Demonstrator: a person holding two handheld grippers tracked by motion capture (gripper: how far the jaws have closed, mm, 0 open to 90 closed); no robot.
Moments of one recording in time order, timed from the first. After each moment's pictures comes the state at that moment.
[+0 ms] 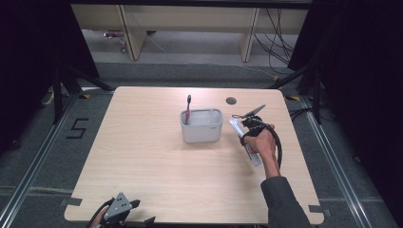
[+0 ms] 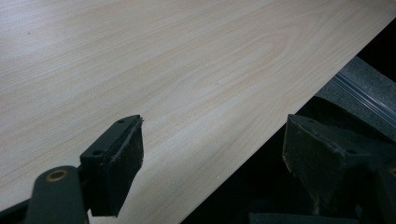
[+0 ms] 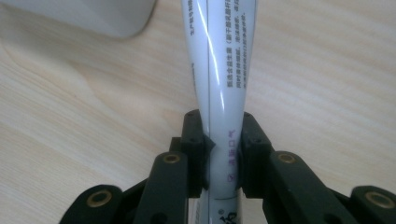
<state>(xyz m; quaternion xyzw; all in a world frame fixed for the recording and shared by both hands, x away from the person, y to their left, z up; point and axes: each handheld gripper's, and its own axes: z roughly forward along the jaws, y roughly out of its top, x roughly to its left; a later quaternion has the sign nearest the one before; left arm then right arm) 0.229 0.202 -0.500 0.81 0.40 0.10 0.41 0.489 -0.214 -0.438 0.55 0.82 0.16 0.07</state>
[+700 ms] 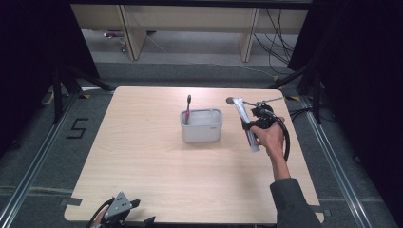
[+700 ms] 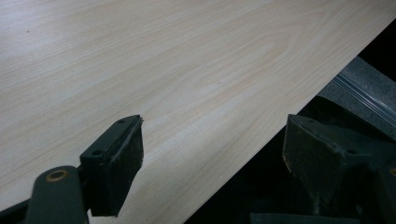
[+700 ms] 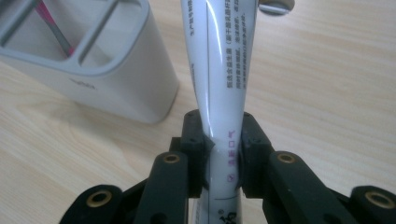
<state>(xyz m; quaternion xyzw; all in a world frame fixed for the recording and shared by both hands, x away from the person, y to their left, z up) 0.229 0.202 -0.502 0.81 0.40 0.10 0.42 0.482 -0.231 -0.396 0.53 0.78 0.32 0.11</state>
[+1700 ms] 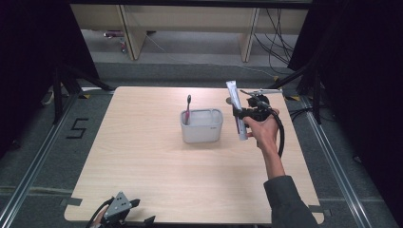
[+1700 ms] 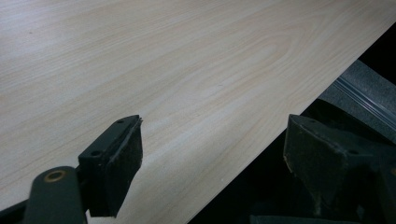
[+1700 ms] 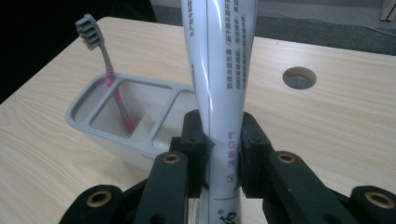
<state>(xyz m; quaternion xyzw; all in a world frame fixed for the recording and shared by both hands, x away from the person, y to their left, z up) 0.230 0.201 -0.503 0.80 0.41 0.10 0.43 0.481 -0.205 -0.364 0.51 0.74 0.42 0.15</state>
